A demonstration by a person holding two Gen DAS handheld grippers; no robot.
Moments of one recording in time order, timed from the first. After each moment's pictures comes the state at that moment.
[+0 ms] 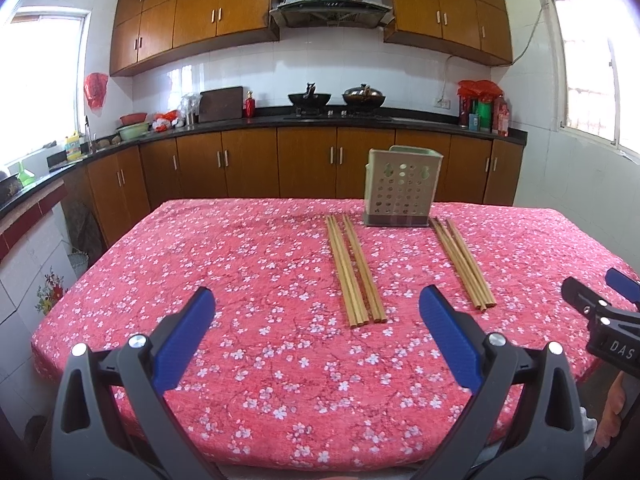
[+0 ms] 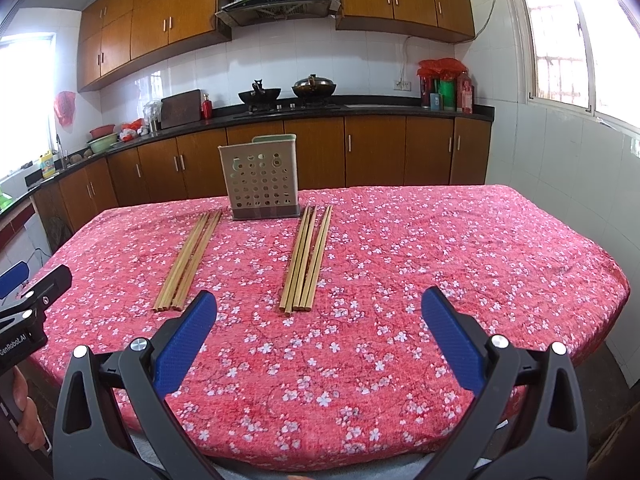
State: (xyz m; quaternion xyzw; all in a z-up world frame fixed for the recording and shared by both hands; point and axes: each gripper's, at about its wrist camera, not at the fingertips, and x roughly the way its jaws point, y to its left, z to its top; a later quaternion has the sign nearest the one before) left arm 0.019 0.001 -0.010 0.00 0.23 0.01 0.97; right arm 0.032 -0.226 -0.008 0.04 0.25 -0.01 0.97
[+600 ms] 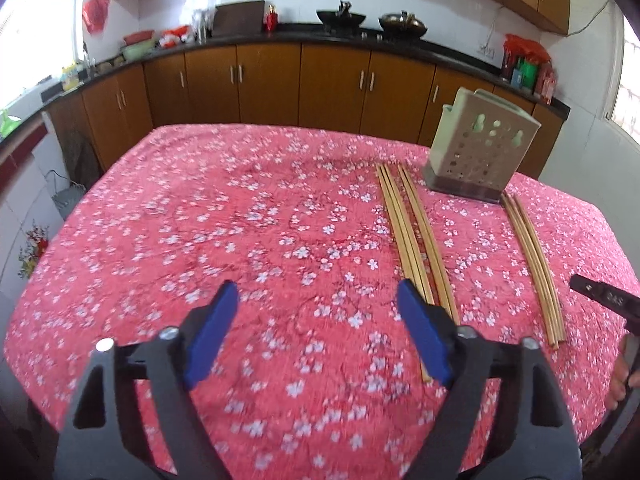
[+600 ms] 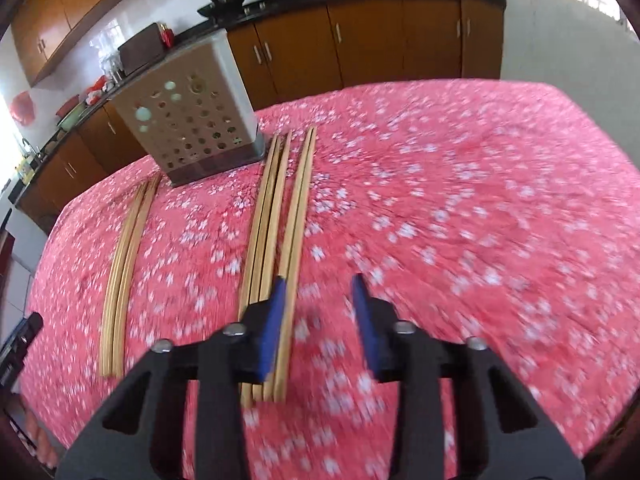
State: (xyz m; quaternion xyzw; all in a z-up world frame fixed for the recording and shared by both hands) left arm 0.162 0.061 -0.044 -0.05 0.38 0.03 0.92; right arm 0.214 -0.260 -0.070 0.12 0.45 0.01 0.88
